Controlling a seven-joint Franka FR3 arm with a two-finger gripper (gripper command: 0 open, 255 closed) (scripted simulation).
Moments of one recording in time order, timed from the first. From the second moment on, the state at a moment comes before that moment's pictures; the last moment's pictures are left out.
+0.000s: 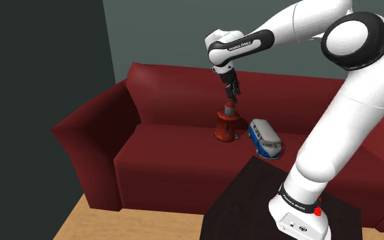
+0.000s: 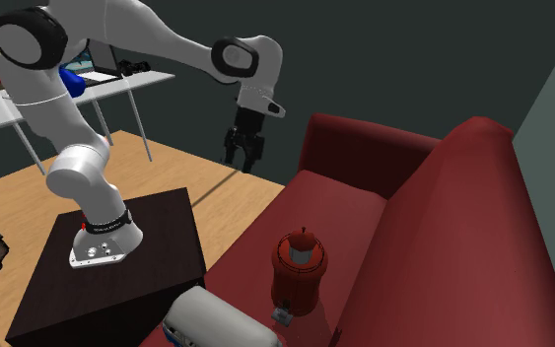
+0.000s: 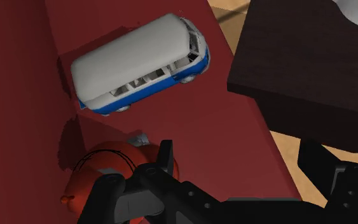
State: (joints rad) arm -0.10 -0.08 -0.11 -2.01 -0.40 1.55 -0.42
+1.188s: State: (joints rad) arm -0.17 0.64 -0.19 -1.40 -0.71 1.51 -0.71
